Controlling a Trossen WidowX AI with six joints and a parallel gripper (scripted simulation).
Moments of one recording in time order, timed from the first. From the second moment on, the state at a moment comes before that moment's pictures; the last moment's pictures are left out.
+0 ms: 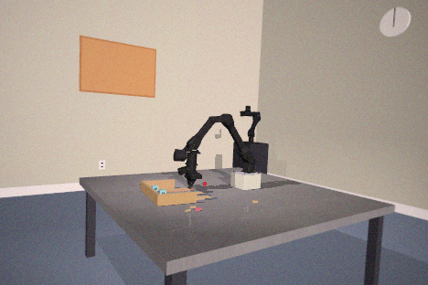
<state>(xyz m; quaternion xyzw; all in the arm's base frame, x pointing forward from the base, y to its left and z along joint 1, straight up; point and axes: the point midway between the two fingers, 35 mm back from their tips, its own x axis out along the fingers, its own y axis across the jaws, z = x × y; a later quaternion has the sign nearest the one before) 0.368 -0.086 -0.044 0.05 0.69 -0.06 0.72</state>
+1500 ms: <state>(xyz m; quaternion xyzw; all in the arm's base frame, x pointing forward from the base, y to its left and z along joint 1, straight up) 0.303 -0.077 -0.047 0.05 0.69 -0.06 0.72</state>
